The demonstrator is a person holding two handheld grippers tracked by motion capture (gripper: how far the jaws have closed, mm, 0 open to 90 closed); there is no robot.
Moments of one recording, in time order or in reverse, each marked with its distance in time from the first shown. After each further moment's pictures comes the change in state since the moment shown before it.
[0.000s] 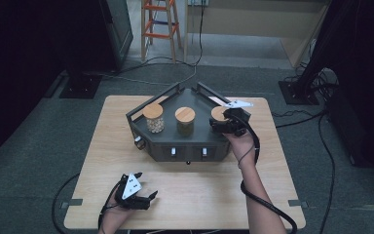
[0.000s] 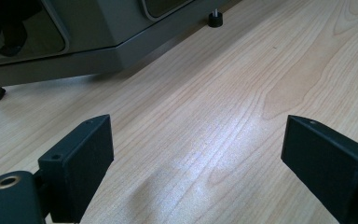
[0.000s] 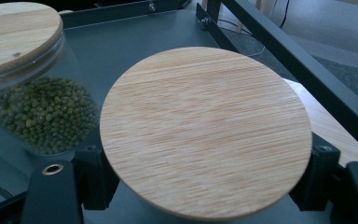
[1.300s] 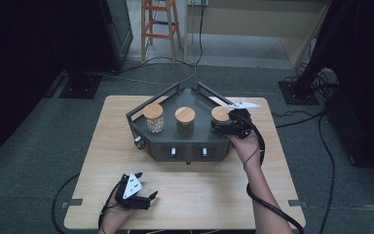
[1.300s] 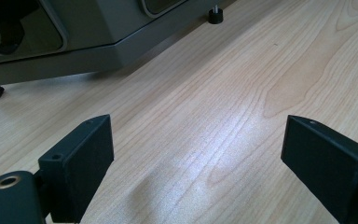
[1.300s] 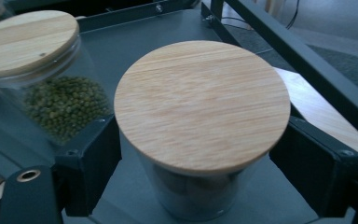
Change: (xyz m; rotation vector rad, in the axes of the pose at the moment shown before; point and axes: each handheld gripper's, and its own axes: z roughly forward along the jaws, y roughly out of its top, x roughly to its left) left arm -0.001 0.002 0.001 0.013 0.002 0.004; right arm -0.014 -0.003 -0.014 0.001 0.054 0.045
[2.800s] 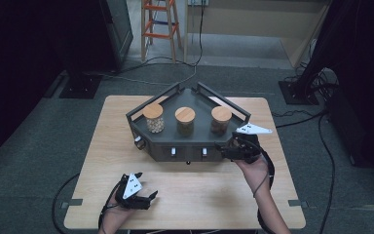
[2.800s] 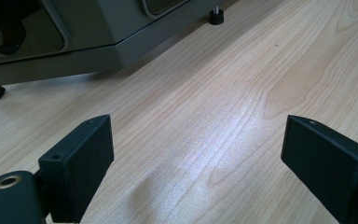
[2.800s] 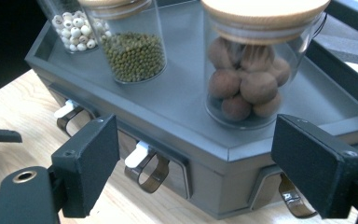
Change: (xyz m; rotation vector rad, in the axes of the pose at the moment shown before) left arm 0.000 -0.001 0.000 -0.005 0.002 -0.005; right arm 0.006 -0.063 -0.047 -0.057 0.101 -0.013
